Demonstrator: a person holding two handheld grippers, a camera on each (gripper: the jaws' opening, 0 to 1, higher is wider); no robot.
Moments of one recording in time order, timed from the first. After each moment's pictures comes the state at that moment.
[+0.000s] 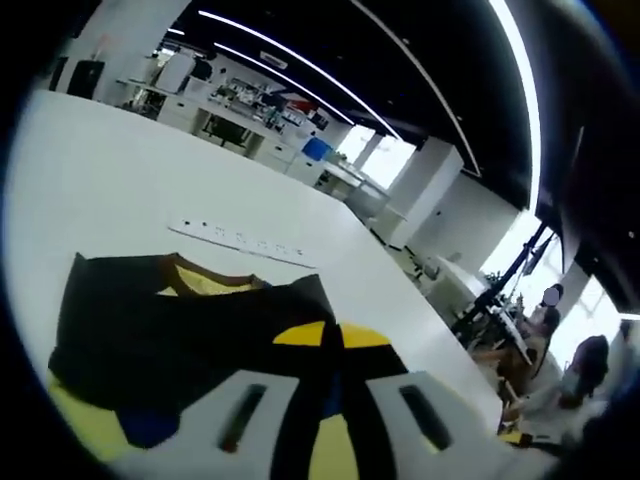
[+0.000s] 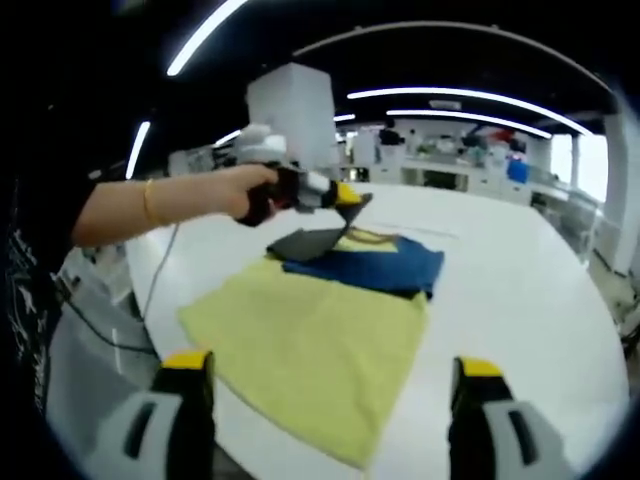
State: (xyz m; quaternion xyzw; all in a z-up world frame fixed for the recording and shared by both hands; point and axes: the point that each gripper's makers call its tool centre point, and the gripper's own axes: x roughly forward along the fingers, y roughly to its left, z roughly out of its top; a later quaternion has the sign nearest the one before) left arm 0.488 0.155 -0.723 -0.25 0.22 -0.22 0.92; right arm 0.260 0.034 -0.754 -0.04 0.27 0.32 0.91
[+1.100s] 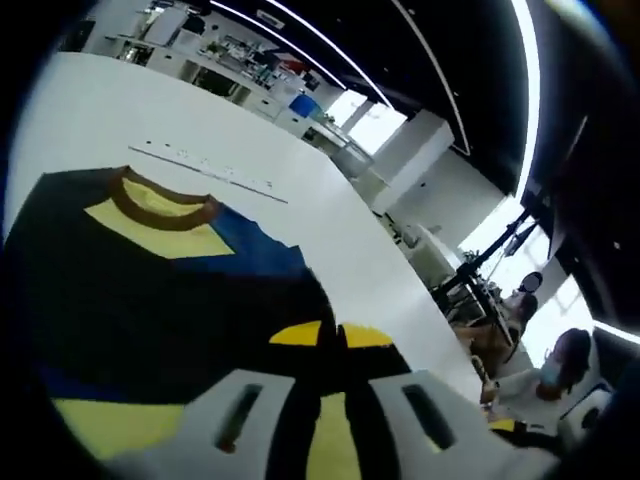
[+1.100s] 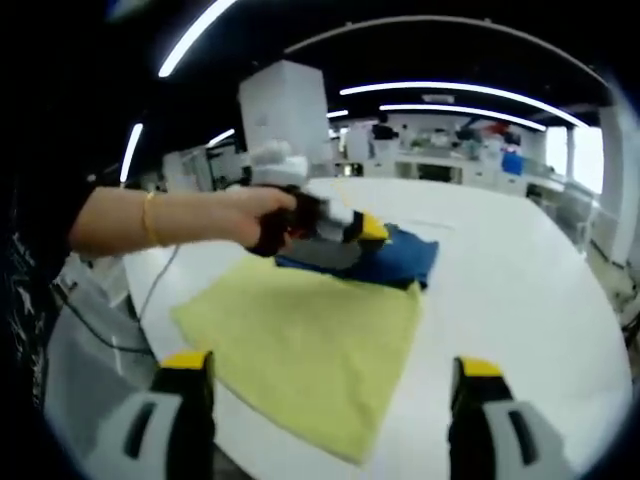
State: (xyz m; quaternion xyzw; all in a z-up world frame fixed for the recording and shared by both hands) left arm 0.462 0.087 -0.777 -0.28 0.29 -0.28 0.87; right arm 0.262 0.029 -0.765 -0.02 0.28 0.31 0.91
